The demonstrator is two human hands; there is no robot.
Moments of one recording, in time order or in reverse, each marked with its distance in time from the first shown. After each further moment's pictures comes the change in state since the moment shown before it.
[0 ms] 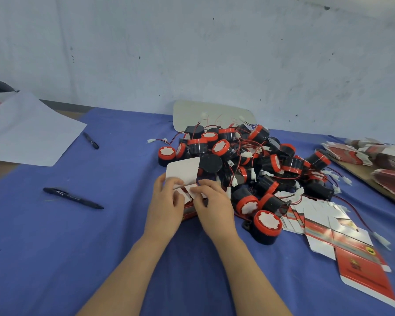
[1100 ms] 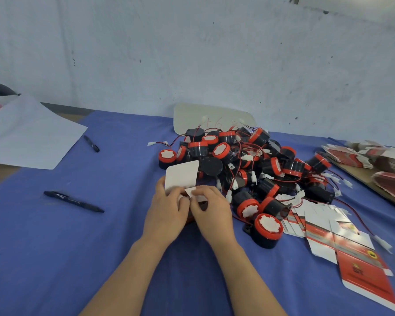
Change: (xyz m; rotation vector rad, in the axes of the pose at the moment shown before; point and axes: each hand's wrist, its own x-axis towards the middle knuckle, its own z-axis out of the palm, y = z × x) left_hand 0.002 -0.002 -0.003 0.168 -0.115 -0.029; right_hand -0.004 -0.007 0.000 0.058 -0.014 0.056
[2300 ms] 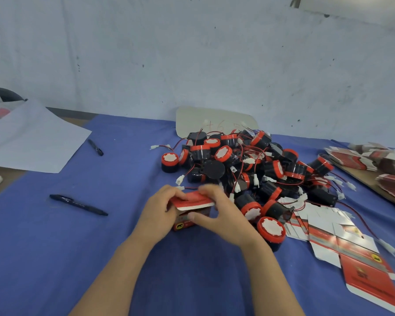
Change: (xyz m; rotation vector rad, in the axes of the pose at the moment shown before) left_hand 0.003 -0.012 -0.025 -0.274 -0.089 0.140; right_hand 0.004 0.002 -0.038 0.172 -0.391 -0.051
